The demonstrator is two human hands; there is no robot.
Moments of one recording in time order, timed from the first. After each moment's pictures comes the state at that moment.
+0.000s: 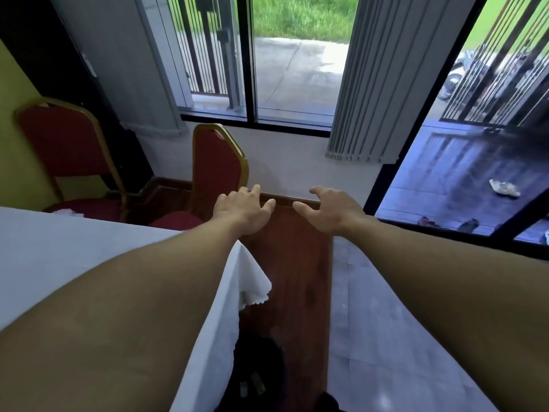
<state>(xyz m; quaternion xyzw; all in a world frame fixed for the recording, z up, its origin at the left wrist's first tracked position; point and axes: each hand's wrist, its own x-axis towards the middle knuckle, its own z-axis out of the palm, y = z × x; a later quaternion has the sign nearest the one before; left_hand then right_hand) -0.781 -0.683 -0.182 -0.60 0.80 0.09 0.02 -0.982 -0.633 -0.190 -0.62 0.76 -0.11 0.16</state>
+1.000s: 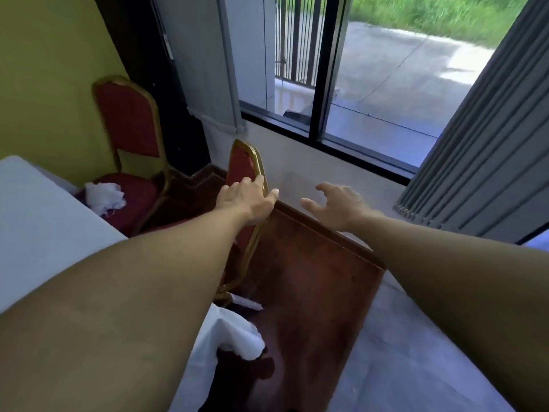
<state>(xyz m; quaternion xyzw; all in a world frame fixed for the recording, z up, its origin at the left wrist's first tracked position) -0.855 -0.950 -0.187 -0.75 0.65 0.12 -0.01 -1.064 -0.987 -0.209 -0.77 0.61 -0.04 0.17</state>
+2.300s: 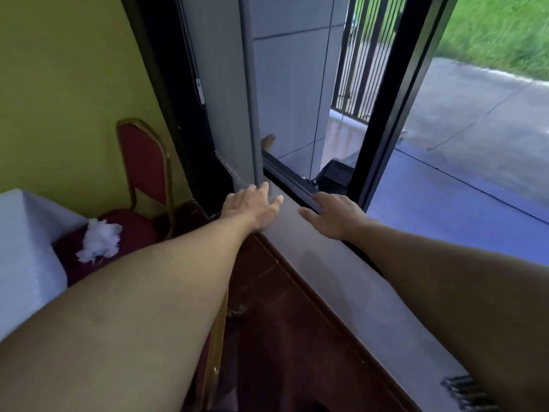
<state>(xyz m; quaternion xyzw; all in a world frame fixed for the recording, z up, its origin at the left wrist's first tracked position) -0.833 -1.370 -0.163 -0.83 0.54 0.11 -0.04 -1.008 -1.462 -0.191 -0.87 0.47 -0.02 0.16</state>
